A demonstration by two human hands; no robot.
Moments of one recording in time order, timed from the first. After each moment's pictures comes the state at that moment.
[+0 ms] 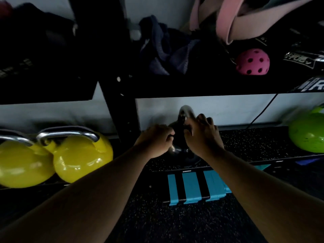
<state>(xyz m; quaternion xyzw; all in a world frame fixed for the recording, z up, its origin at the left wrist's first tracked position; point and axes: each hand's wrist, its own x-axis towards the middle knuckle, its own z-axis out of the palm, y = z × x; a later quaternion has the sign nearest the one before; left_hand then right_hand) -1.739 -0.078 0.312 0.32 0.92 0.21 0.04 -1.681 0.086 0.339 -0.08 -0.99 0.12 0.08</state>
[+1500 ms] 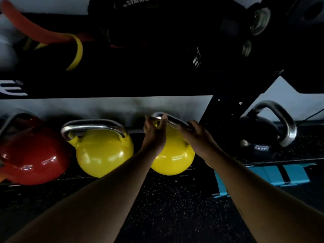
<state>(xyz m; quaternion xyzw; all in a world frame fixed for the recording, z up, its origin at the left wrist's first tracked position) -1.801 -0.363 0.272 -0.04 0.81 0.57 0.15 -1.745 -0.223 0.306 -0.17 -0.86 0.47 -0.05</state>
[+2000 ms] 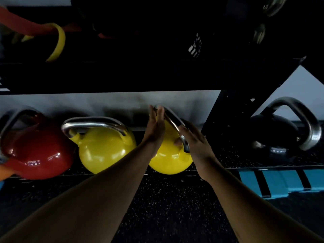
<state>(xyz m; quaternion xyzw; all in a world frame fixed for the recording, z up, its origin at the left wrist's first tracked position) -1.824 -0.356 0.258 -0.04 0.72 0.67 0.14 -1.738 -0.241 0.293 -0.15 -0.73 0.66 0.00</state>
